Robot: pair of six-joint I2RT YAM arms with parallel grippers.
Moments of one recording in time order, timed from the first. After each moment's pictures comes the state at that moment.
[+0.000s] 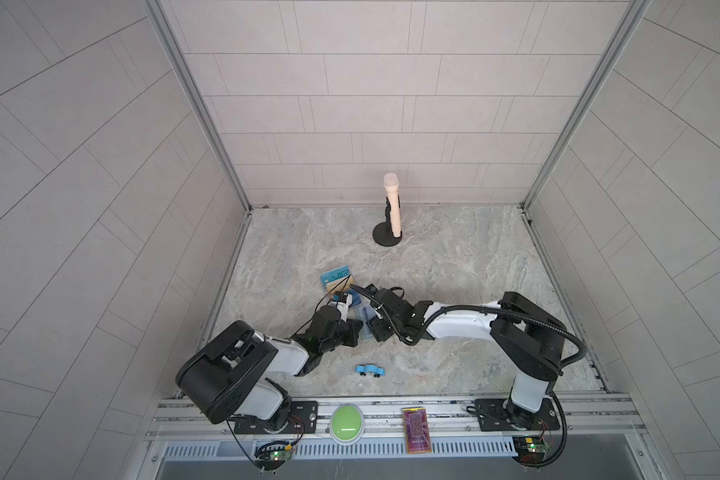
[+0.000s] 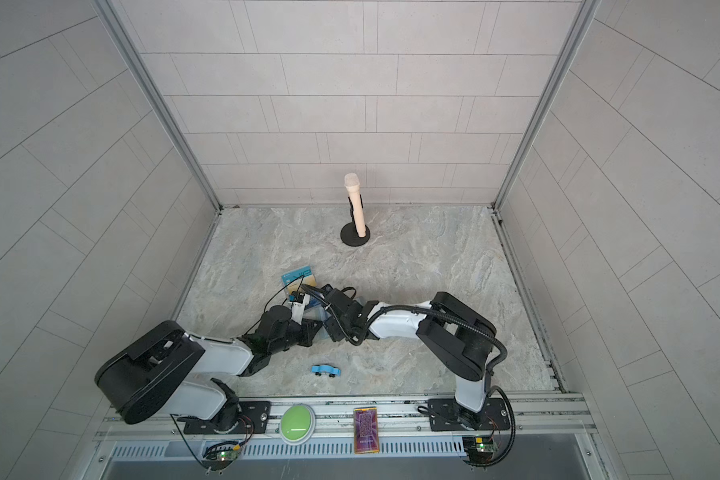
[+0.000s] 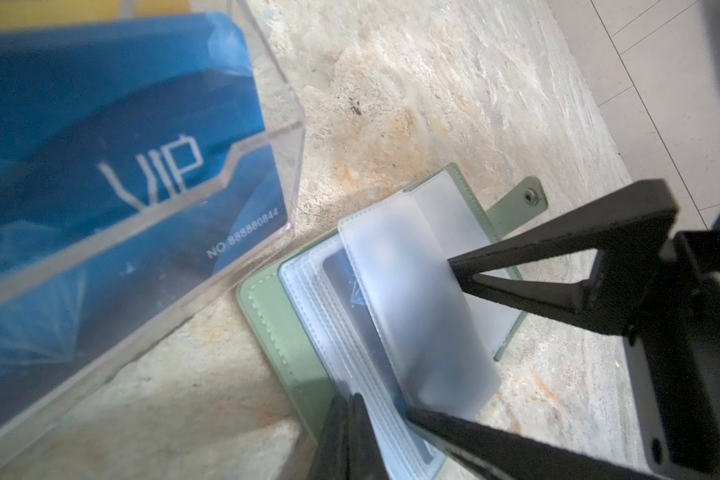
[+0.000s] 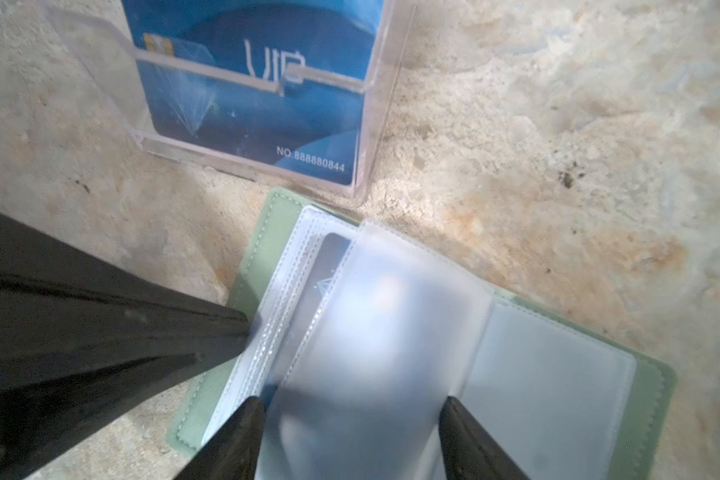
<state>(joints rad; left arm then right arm) -0.62 1.44 0.19 0.61 0.17 -0.54 0.95 1.81 1.00 -0.15 0.13 0.29</state>
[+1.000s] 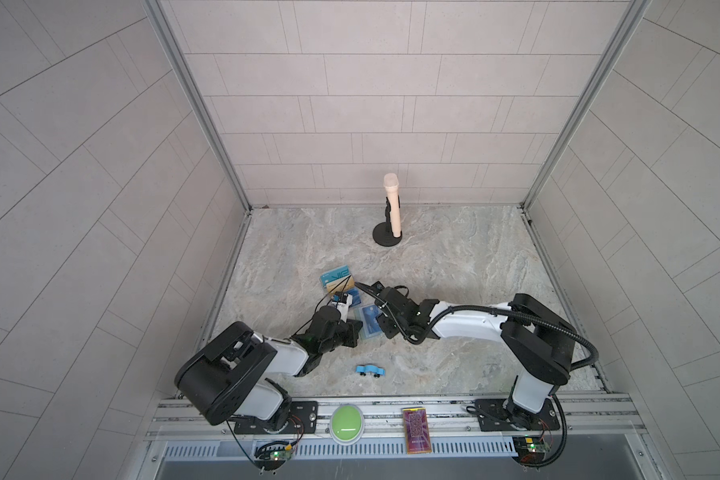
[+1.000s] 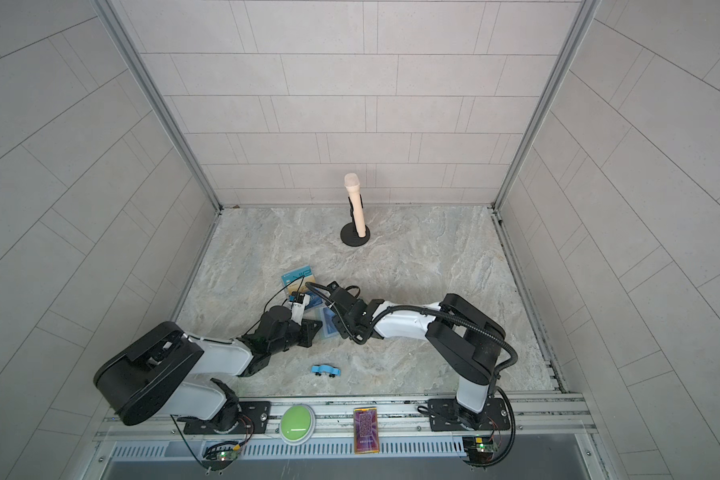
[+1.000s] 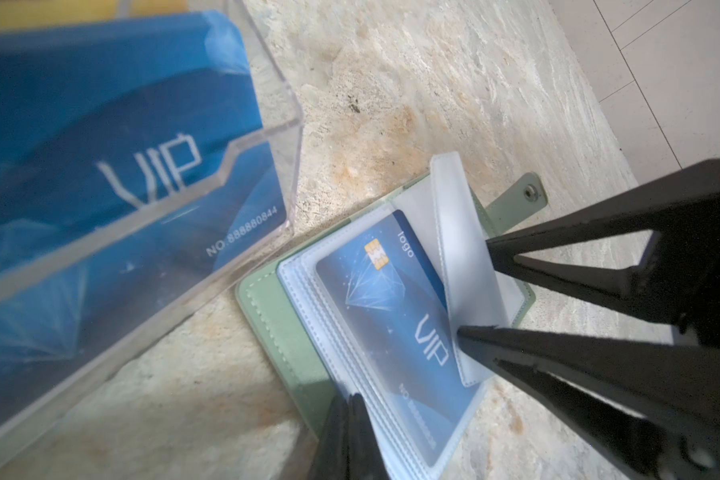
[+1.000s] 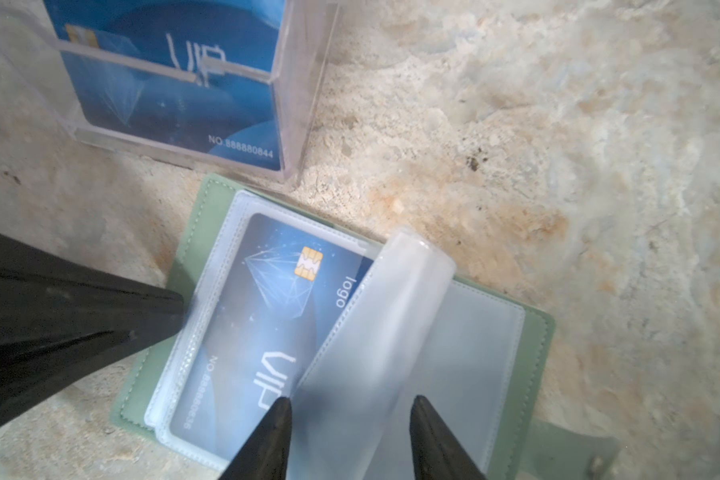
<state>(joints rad) -0.62 1.43 0.19 0.60 0.16 -0.52 0.93 1.75 0.98 -0.22 0.21 0.28</state>
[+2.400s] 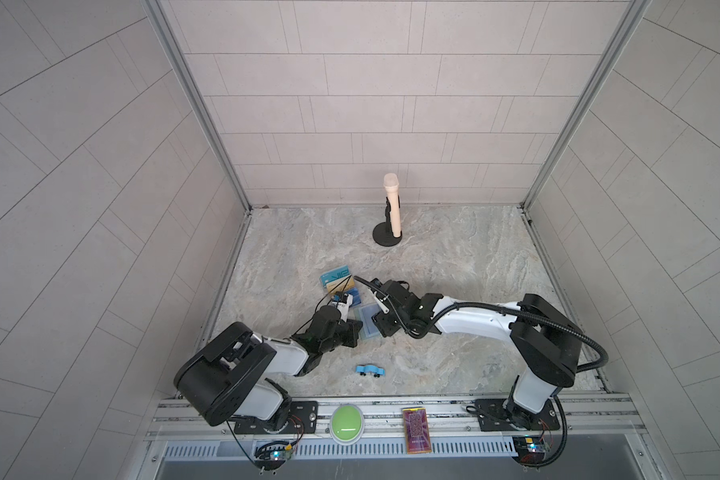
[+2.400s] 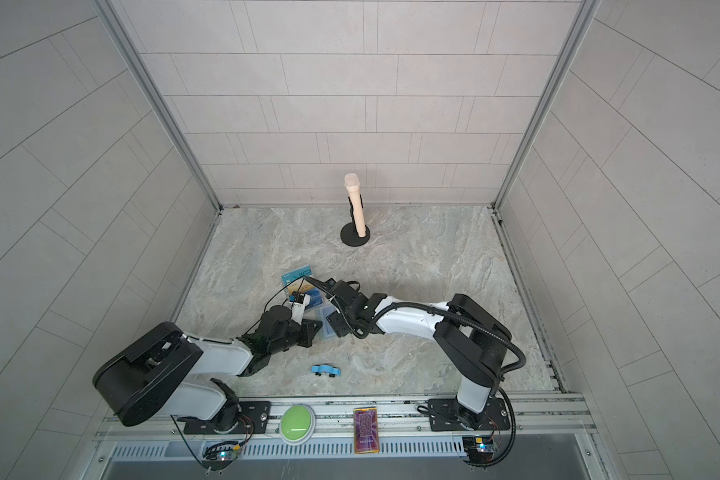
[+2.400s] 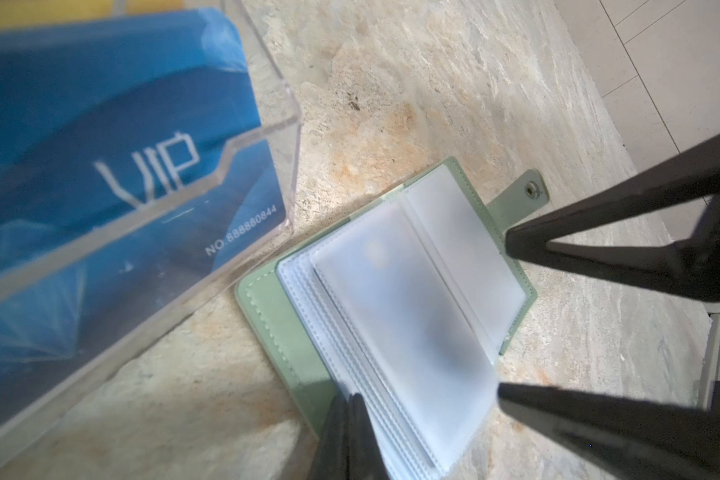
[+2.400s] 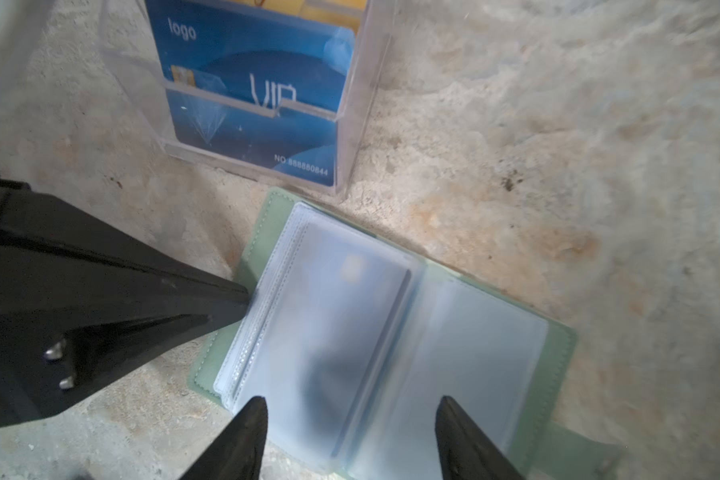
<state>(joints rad) -0.62 1.43 0.20 0.59 0.16 -0.52 0.92 1.74 1.03 -0.27 0.07 0.25</state>
